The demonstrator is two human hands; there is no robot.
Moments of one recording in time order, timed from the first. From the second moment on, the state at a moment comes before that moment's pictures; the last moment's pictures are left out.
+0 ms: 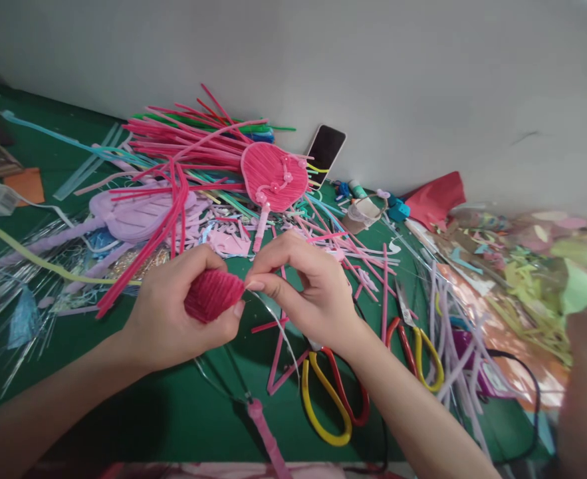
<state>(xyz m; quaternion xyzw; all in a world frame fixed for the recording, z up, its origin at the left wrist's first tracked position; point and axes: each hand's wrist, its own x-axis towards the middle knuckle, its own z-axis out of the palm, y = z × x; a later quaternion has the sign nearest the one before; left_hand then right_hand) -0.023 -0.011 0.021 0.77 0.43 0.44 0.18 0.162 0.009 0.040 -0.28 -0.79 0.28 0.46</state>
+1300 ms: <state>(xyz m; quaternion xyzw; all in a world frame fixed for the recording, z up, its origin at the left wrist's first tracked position) -0.042 -0.003 0.029 0.71 0.35 0.39 0.47 0.158 -0.002 0.043 -0.32 -0.75 0.35 0.47</state>
